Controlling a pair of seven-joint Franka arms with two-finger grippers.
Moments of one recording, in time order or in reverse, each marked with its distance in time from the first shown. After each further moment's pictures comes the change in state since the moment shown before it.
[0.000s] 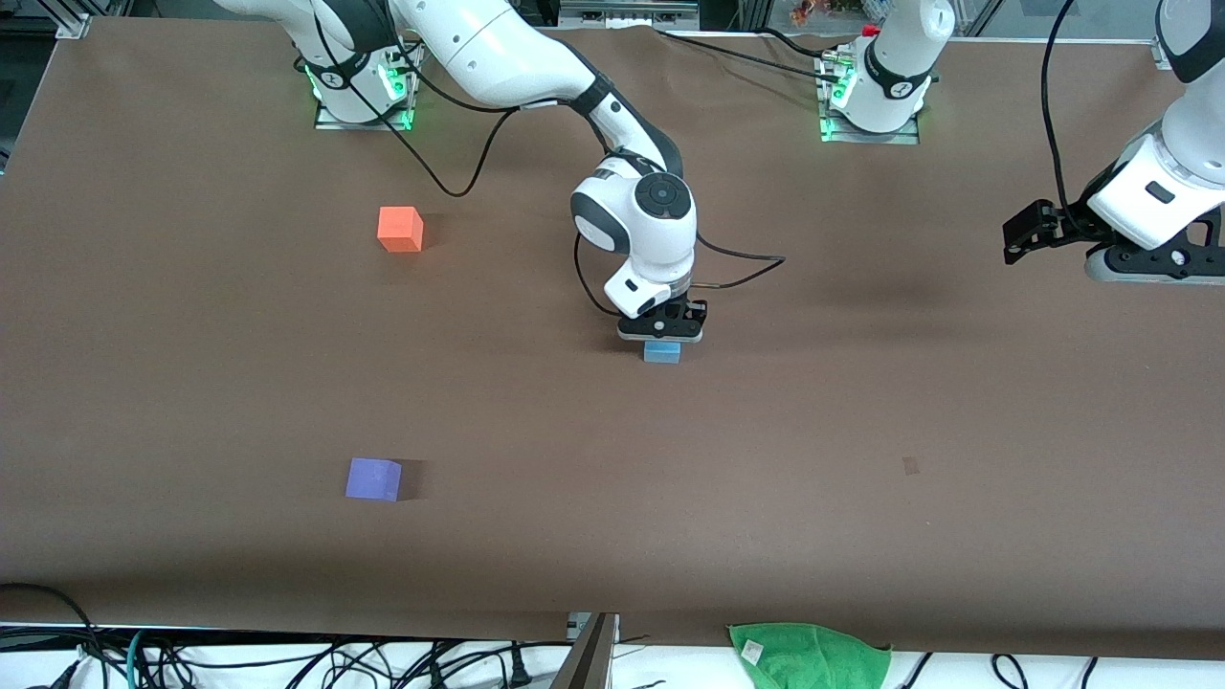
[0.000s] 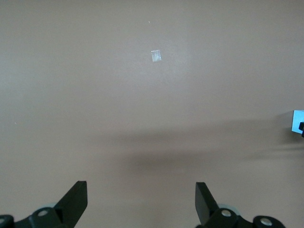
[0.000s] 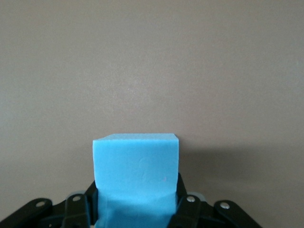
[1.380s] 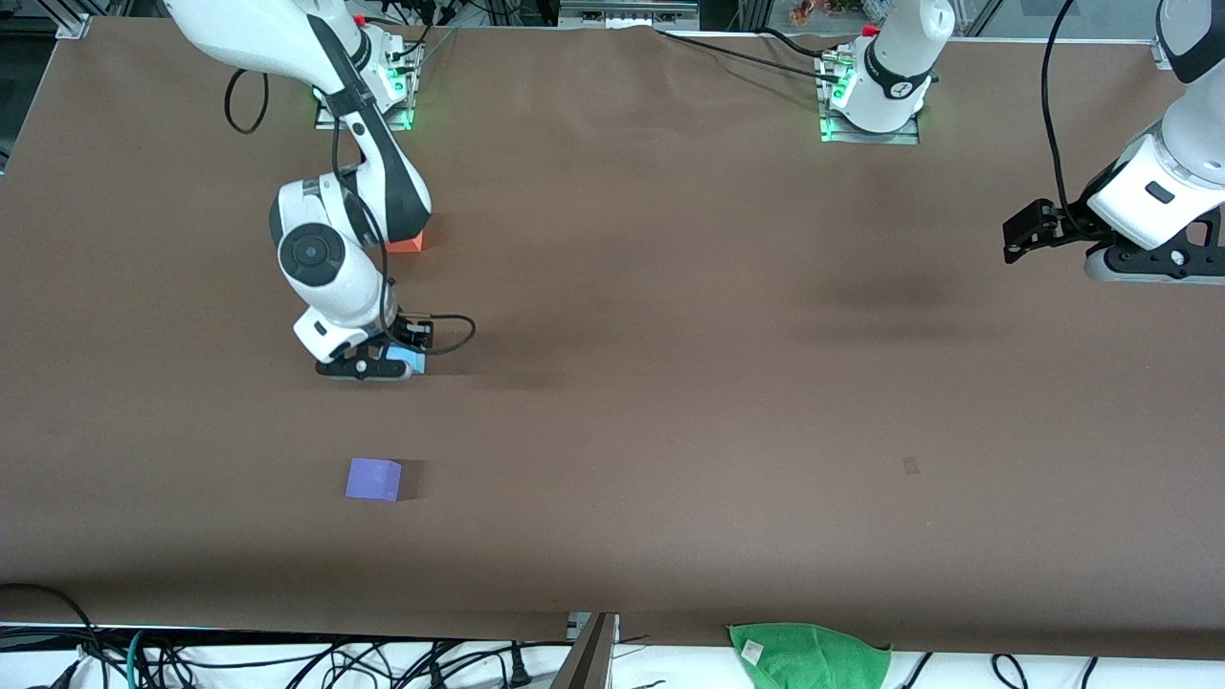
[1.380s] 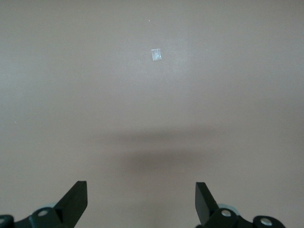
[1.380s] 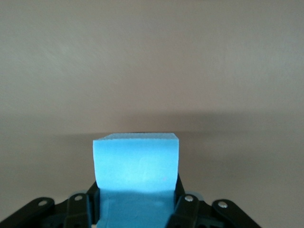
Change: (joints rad) left arm 0.000 0.000 0.001 0.000 0.000 -0.004 0.000; right arm -0.474 -0.608 -0.067 -0.927 0.042 0.139 -0.681
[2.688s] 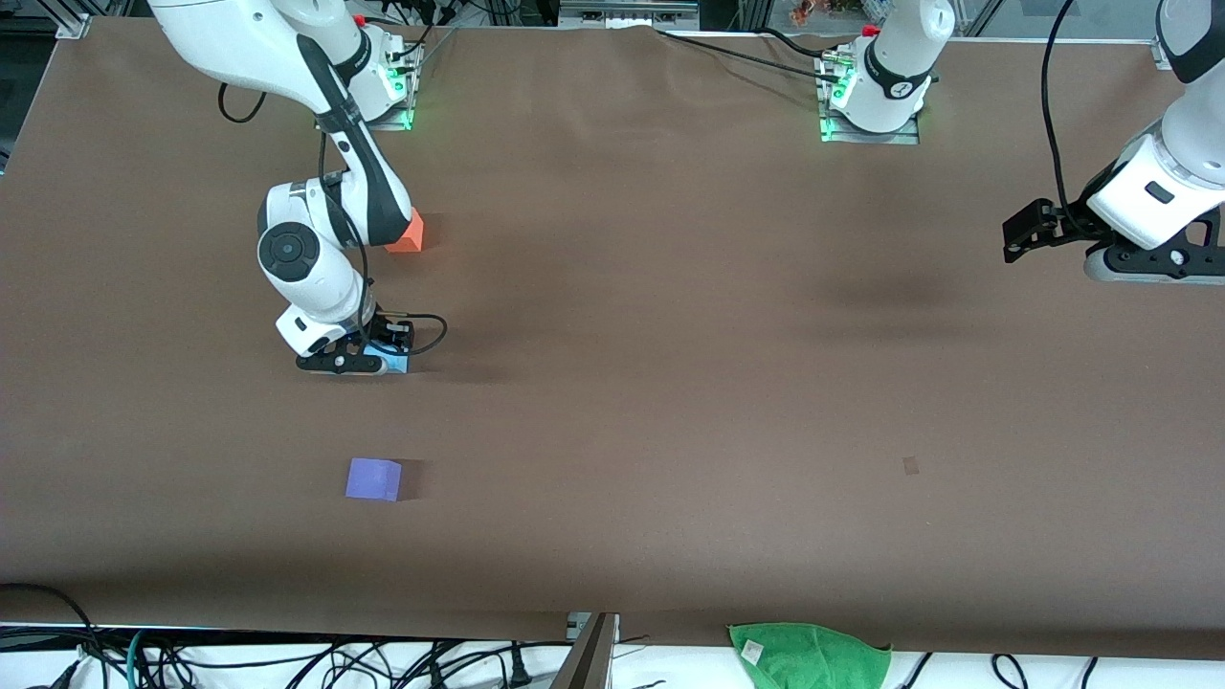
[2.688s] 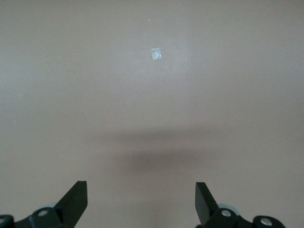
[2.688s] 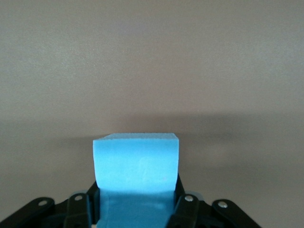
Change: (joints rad) left arm 0.000 0.000 0.000 0.000 0.000 -0.003 0.000; right arm -0.045 0.030 -0.010 -0.048 0.024 0.099 -0.055
